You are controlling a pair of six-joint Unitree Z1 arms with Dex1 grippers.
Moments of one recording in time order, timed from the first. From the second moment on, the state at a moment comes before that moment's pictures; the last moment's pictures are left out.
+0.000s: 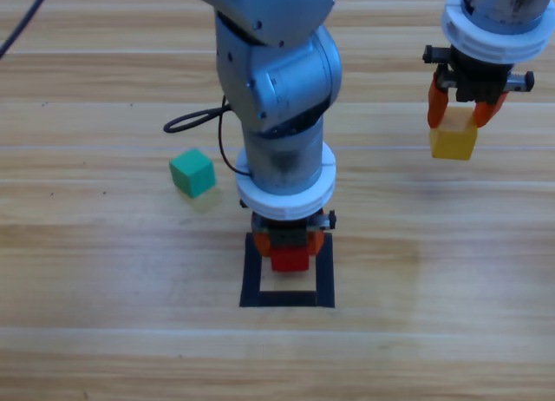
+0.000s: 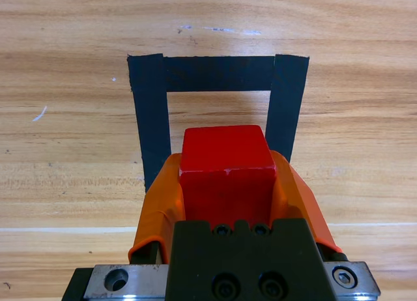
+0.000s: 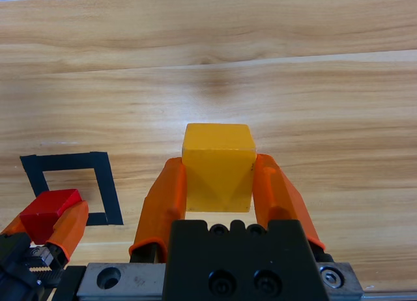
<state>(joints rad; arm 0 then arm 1) -0.89 2.28 -1.84 1.03 0.08 -0.99 0.67 2.18 -2.01 1.25 -0.10 0.71</state>
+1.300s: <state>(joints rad) -0.90 2.33 -1.84 1.03 0.09 -0.99 0.65 2.19 -2.02 1.25 -0.10 0.68</state>
